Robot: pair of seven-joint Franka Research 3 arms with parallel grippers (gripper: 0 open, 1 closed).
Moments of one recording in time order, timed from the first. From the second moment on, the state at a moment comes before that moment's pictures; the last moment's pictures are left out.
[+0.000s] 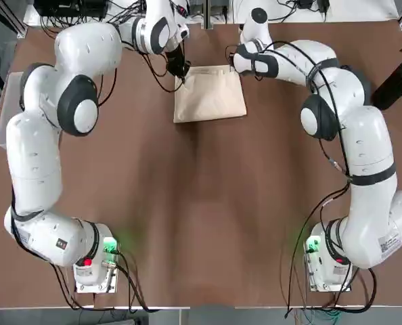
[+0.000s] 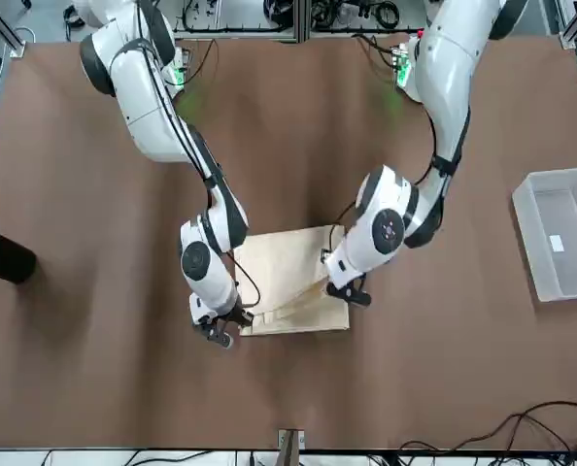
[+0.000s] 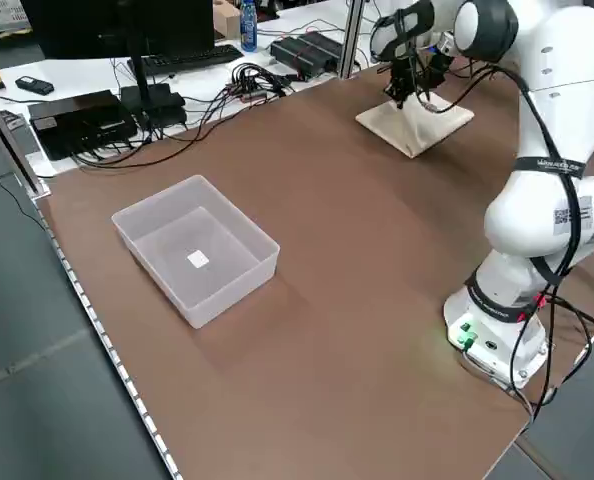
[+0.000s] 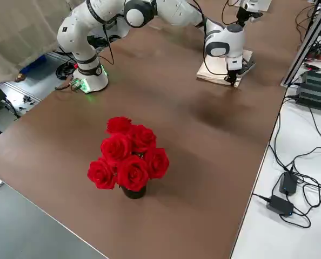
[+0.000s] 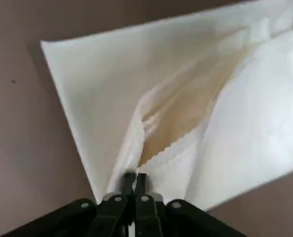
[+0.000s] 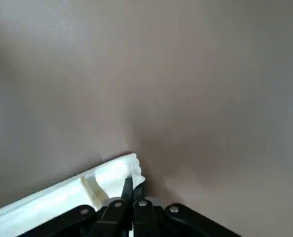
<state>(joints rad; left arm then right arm) -0.42 0.65 -0.16 -1.52 -0.16 2.18 -0.23 0.47 1.00 -0.01 -1.24 0.10 2.46 0.78</state>
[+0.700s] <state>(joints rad) -0.48 0.51 -0.22 -1.65 -0.16 2.04 -0.24 0.46 1.00 -0.03 -1.22 0.08 2.42 0.77</state>
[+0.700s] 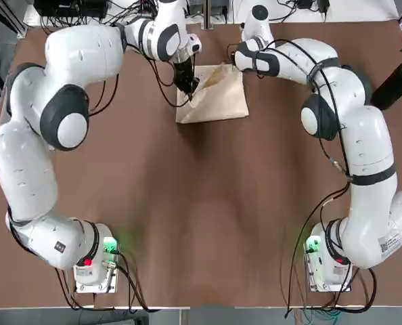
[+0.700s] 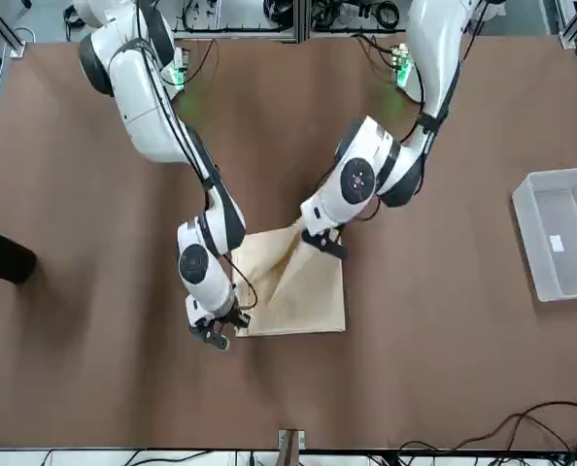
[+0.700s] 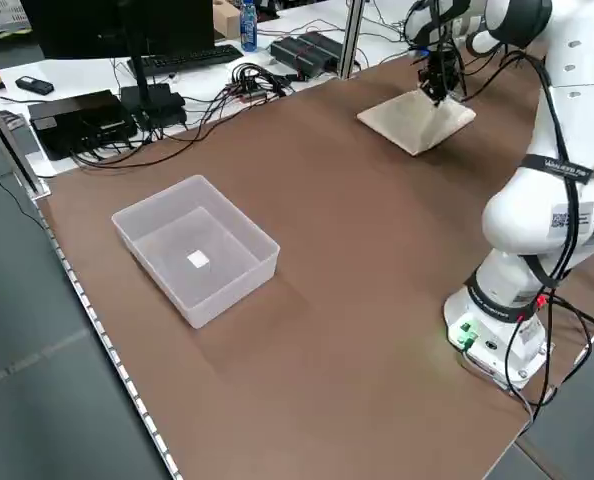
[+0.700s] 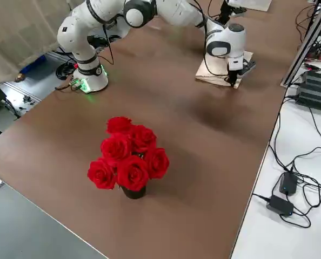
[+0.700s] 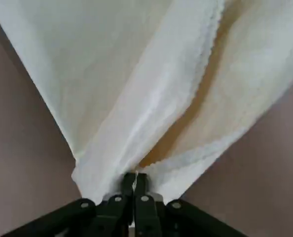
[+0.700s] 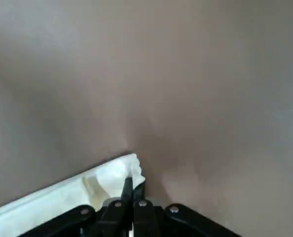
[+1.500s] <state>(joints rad) -0.53 0.47 -0.29 -1.79 -0.16 2.00 -0.24 0.46 1.00 -0.03 -1.22 0.08 2.42 0.77</state>
